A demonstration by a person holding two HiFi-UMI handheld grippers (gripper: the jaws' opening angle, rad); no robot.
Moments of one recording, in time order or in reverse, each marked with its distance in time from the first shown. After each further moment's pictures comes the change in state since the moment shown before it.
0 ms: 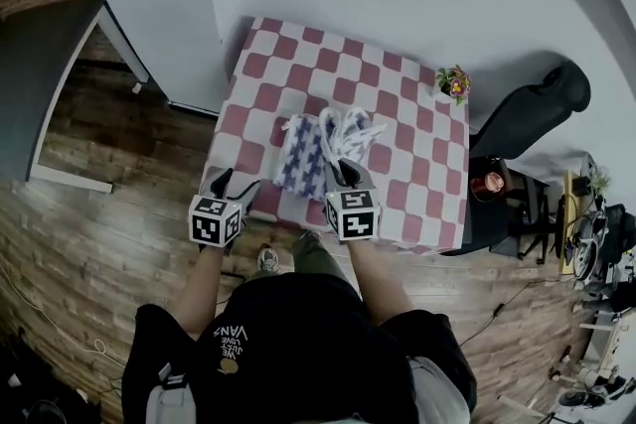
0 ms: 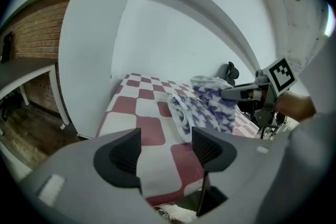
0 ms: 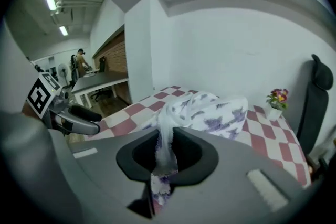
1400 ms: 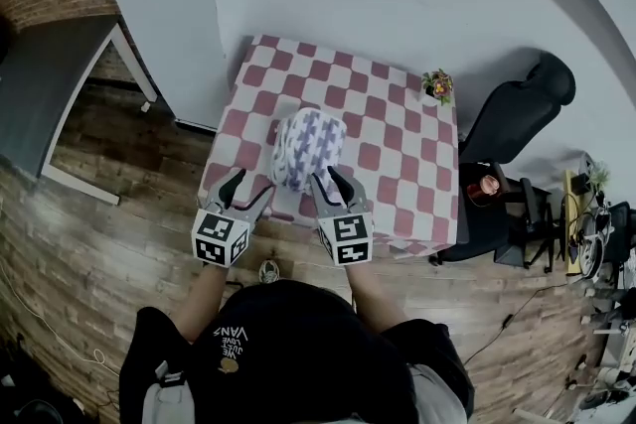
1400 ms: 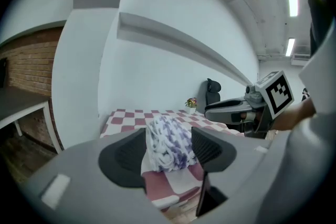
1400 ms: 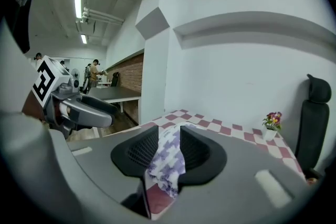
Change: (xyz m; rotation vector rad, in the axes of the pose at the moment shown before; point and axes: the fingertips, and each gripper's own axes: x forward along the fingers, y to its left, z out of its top) left arm -0.073 -0.099 0.049 0.190 -0.294 -0.030; right arm -0.096 0.034 0.012 -0.088 -0.281 0.069
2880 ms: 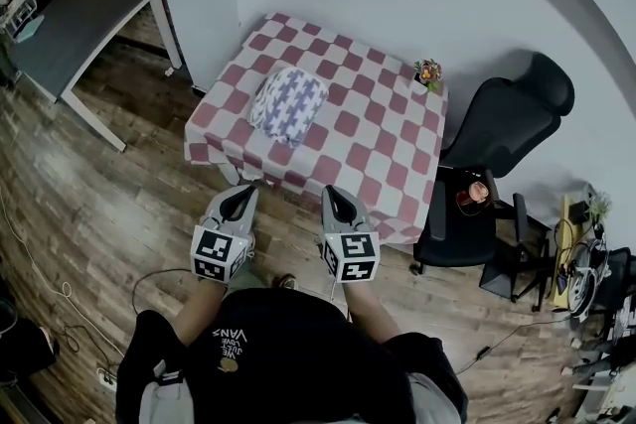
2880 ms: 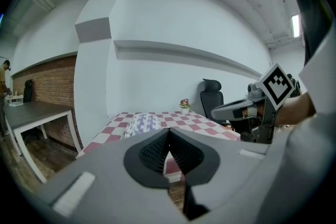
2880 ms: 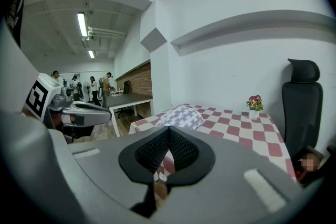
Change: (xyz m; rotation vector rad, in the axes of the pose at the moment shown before) left arm -0.088 -0.207 -0.043 0.063 -0.084 0.229; right arm -0.201 -0.043 -0.080 0.084 -0.034 0.137
